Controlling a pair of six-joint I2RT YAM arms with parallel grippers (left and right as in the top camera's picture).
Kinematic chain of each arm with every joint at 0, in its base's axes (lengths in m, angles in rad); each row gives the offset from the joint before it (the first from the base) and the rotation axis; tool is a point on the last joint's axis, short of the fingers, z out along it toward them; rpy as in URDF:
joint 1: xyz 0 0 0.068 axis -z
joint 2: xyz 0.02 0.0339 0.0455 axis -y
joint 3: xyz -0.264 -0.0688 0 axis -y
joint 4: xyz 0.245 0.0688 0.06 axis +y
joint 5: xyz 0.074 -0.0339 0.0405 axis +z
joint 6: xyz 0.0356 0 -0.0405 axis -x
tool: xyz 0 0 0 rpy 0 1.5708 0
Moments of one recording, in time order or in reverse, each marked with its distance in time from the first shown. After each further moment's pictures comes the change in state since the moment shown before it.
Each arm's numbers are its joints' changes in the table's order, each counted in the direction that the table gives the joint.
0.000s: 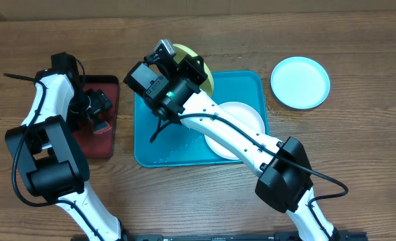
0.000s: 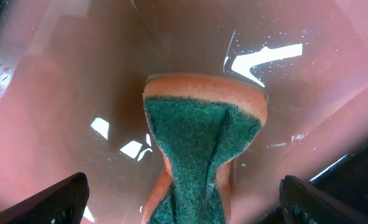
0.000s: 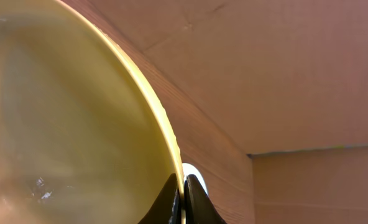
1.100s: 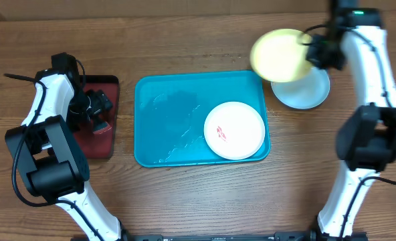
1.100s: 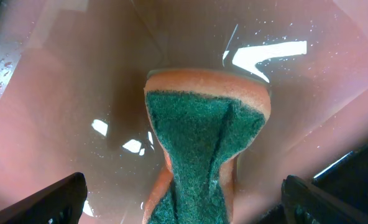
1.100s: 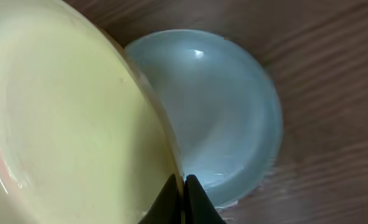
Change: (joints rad) left arm 0.000 0.000 0.000 0.010 0.000 0.000; right arm 1.004 0.000 0.000 0.229 1.185 -0.356
